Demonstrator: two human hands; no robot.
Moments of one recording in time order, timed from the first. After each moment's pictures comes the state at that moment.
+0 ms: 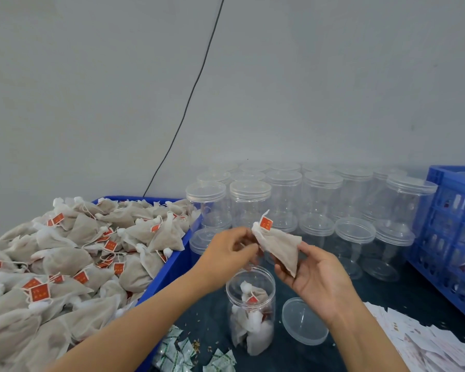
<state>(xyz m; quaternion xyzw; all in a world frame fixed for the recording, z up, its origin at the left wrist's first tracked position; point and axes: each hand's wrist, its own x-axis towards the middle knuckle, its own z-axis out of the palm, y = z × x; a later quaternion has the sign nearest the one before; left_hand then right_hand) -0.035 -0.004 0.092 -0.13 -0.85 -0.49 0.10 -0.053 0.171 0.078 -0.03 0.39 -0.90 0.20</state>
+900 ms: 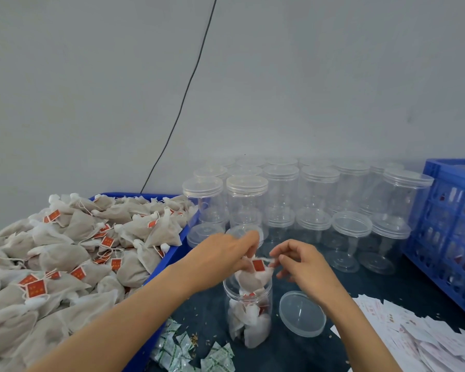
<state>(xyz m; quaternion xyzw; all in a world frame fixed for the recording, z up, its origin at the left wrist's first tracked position) -0.037 -0.013 0.093 -0.23 -0.96 -0.05 0.13 -0.059 0.174 0.065 -0.14 0.83 -0.54 0.02</state>
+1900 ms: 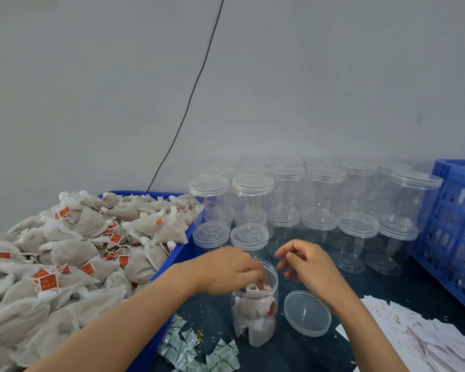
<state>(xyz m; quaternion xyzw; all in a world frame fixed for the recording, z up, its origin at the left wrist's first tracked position) -0.026 -0.011 0.100 -0.26 -0.96 -0.11 -0.08 -0.061 0.176 0.064 -0.15 0.86 -0.49 0.00</state>
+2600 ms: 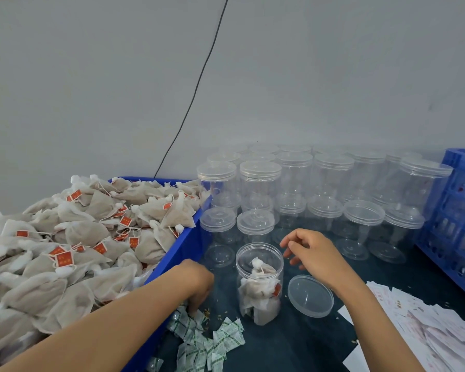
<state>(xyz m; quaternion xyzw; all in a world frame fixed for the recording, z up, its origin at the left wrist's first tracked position) -0.020 -0.043 0.047 -0.06 -0.93 0.22 -0.30 -0.058 0.174 0.065 -0.16 0.88 -0.44 0.02</state>
